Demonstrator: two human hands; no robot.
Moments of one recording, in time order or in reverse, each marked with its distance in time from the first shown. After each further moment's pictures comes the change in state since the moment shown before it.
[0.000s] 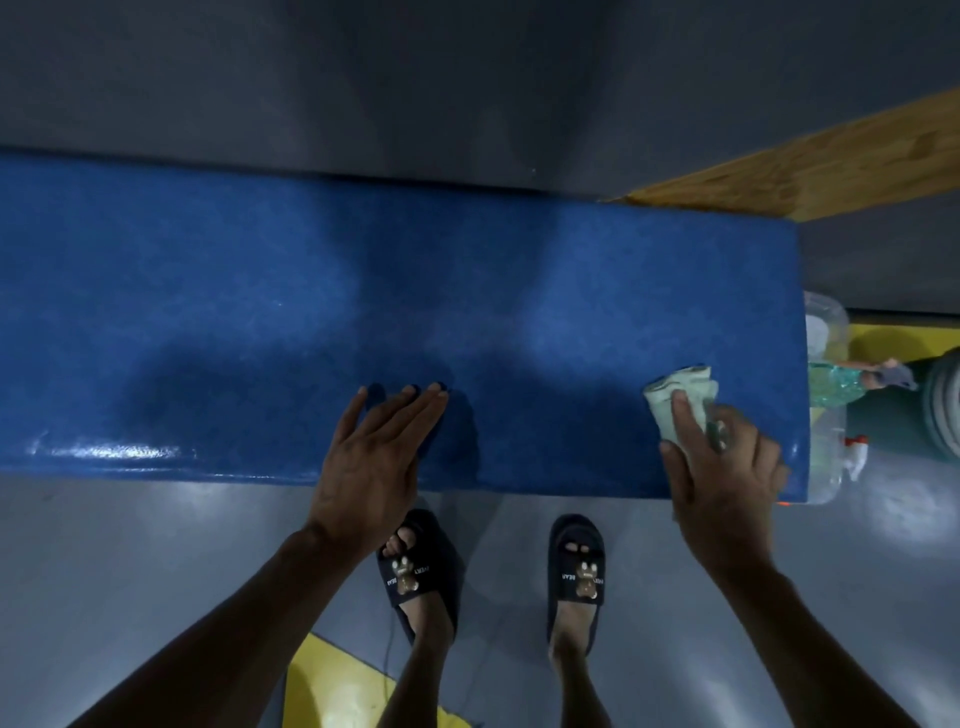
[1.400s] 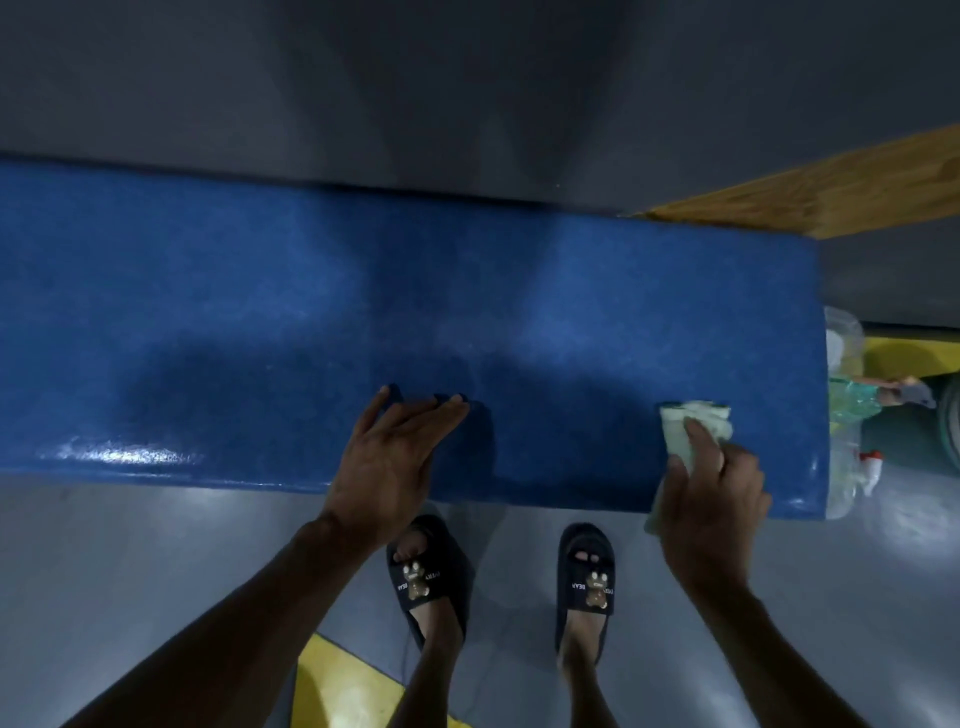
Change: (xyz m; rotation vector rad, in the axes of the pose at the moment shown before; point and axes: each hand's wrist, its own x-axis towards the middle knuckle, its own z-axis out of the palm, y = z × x) left_hand 0.011 -0.016 -0.008 -0.097 0.027 0.018; right_hand -0.009 -0.036 0.018 0.107 0.045 0.227
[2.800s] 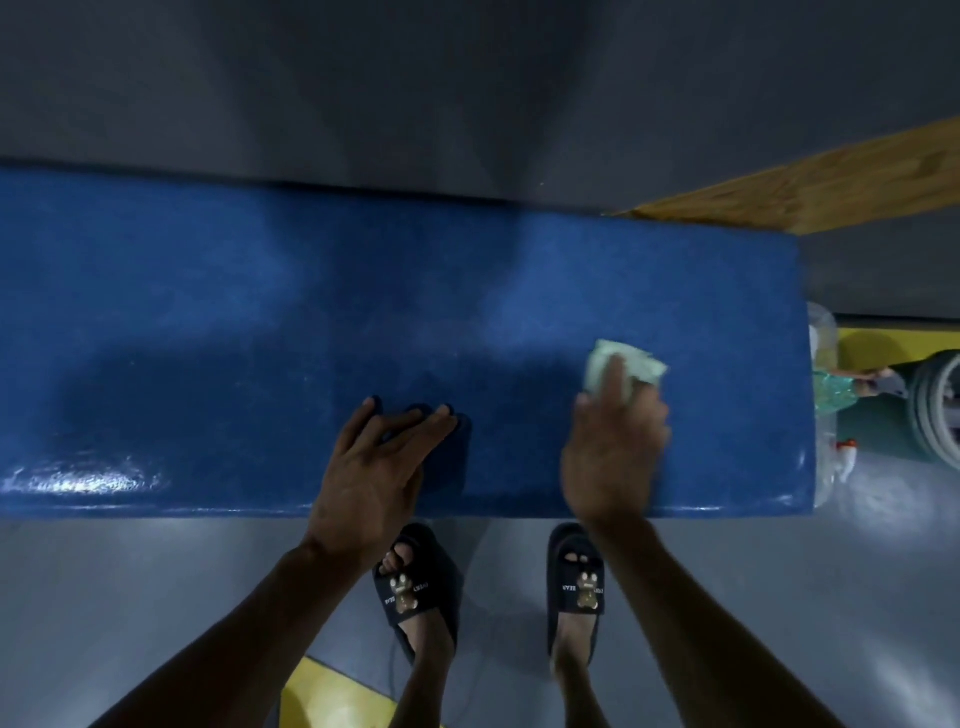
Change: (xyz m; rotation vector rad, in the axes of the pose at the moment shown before) left_hand -0.001 -0.009 0.009 0.018 0.063 0.050; right_hand 0.032 -0.103 0.029 -0.130 0.023 0.024
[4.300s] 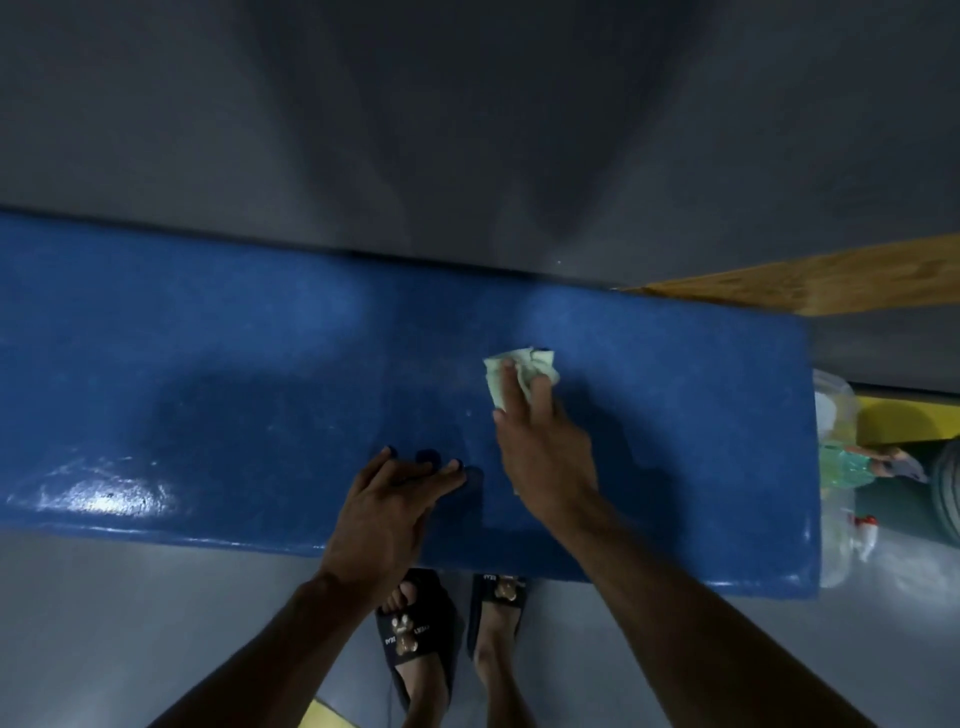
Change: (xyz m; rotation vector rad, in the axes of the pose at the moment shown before) left_hand 0.014 0.001 -0.003 -0.052 -0.066 -0.155; right_hand 0.047 -0.070 -0.028 0.047 -0.200 -0.543
